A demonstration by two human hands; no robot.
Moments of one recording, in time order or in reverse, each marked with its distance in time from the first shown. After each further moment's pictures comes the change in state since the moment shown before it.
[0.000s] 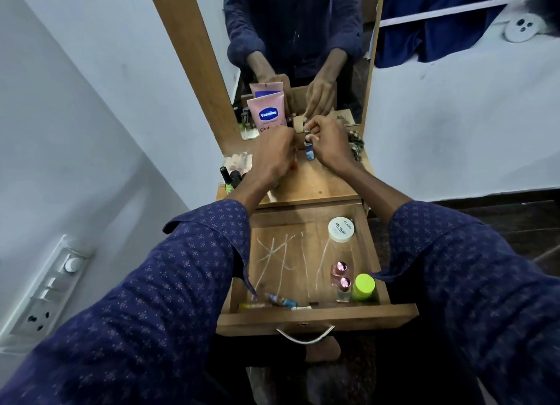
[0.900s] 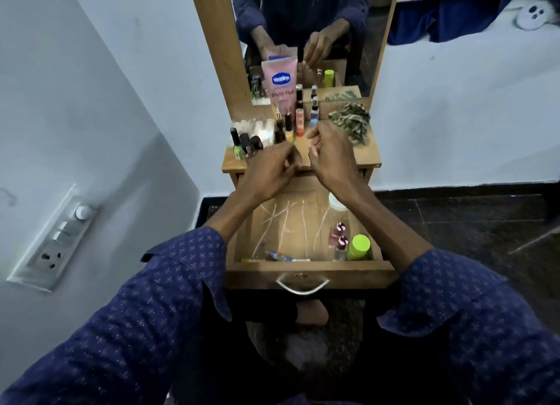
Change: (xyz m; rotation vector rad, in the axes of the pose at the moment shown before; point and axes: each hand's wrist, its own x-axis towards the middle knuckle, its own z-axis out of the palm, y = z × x) left_hand -0.113 -0.024 0.009 -0.206 -0.131 0.077; right_hand -0.124 -0.044 -0.017 -0.065 0.031 -0.177
